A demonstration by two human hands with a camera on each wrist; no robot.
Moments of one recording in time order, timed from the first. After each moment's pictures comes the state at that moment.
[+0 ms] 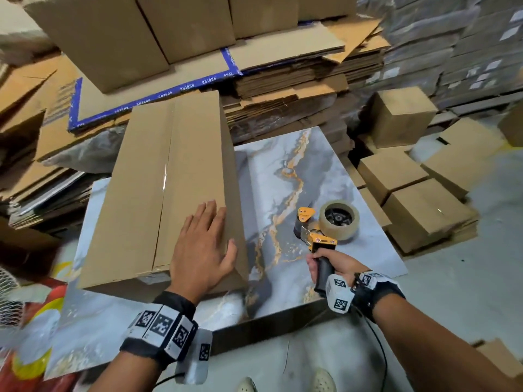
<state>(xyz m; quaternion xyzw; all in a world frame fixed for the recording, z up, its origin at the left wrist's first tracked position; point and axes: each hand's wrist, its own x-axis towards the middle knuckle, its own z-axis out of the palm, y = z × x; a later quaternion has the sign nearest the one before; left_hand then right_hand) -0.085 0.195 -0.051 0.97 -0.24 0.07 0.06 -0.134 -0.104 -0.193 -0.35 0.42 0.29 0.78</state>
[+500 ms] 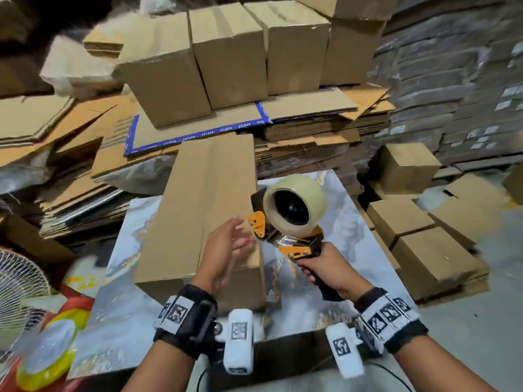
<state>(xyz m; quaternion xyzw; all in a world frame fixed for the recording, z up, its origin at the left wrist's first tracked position) -0.085 0.194 0.010 0.58 0.11 -0.15 0.79 -0.148 -0.019 -0.022 -0.74 0.12 0.12 0.66</state>
